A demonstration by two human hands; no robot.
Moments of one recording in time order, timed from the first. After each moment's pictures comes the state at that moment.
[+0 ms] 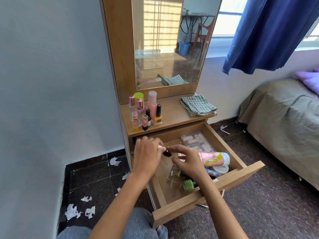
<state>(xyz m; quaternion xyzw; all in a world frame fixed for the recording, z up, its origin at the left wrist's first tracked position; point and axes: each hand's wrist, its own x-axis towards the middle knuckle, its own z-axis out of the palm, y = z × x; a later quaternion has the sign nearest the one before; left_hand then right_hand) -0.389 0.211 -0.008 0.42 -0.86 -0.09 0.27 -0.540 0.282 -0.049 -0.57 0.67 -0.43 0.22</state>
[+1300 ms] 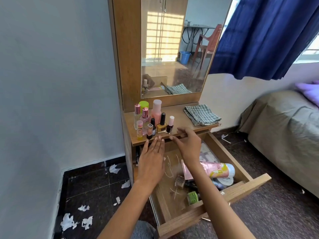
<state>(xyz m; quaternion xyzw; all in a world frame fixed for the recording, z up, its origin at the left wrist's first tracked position) -0.390 0.193 -0.028 0.40 -0.90 0.02 0.16 -0.538 0.204 -0.021 -0.45 0.73 -0.51 0.05</state>
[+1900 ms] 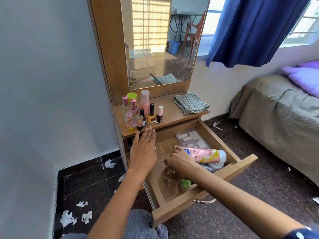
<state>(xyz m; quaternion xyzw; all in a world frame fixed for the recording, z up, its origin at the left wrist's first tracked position) -0.392 0.191 -0.029 0.40 -0.90 0.00 0.16 -0.527 0.258 -0.037 -0.74 0.64 0.22 -0.02</state>
